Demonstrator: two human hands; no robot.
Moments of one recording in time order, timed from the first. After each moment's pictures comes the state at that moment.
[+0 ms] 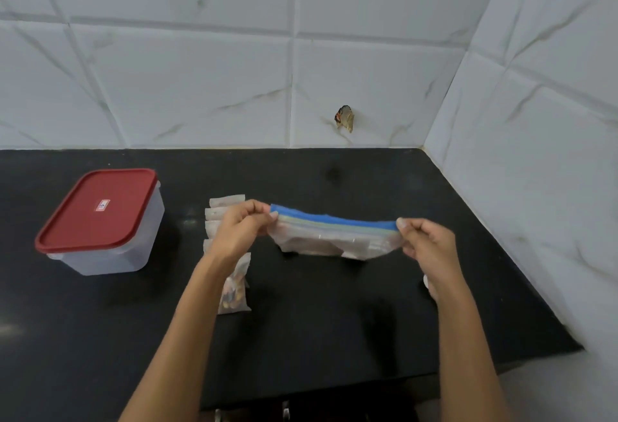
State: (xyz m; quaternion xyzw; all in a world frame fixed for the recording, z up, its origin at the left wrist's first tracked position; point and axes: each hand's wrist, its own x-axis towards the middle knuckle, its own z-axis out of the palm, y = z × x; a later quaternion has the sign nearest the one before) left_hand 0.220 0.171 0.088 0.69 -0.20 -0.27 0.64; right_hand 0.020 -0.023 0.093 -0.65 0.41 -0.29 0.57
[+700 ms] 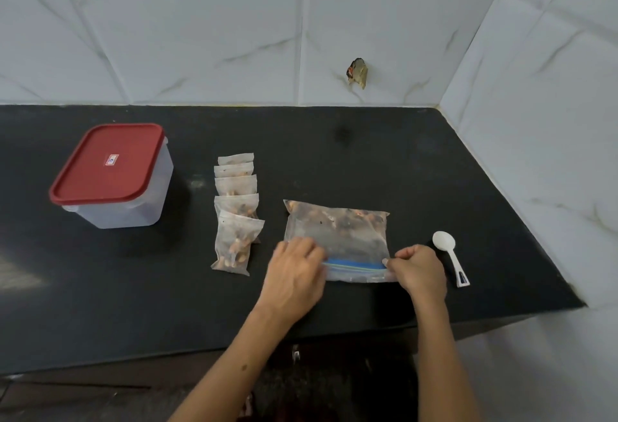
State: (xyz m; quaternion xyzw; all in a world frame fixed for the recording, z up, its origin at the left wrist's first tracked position) left_hand 0.120 0.187 -0.007 0.82 -0.51 0.10 0.25; right_hand -0.002 0.018 0.017 -0.69 0.61 -0.07 0.39
